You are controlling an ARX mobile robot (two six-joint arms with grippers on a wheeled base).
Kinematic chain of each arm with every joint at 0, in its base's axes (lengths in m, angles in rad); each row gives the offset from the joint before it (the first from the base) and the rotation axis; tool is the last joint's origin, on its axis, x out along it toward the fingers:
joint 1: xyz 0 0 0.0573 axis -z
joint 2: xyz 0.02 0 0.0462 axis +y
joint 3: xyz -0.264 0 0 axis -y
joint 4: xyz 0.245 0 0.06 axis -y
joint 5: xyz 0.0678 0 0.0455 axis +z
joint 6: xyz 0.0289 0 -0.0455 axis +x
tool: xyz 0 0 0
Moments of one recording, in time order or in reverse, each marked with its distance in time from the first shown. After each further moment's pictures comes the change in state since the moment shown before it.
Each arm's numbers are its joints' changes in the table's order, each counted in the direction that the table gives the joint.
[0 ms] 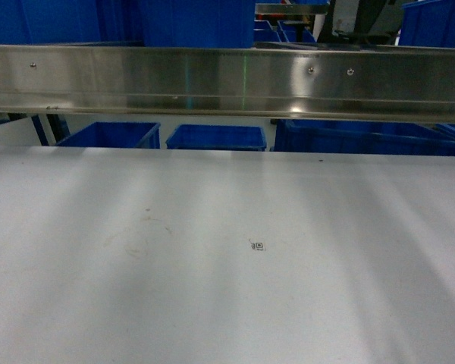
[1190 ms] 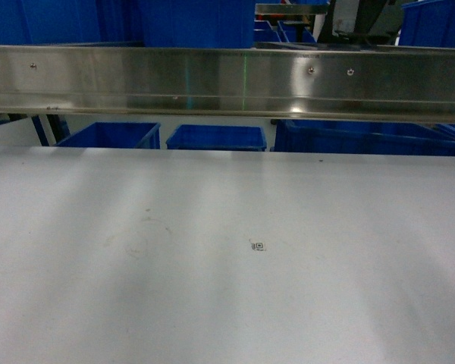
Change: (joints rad) left arm 0.000 0.000 0.000 0.000 0.000 0.000; right arm 0.088 -1.075 -0.438 -0.525 0.089 -0.078
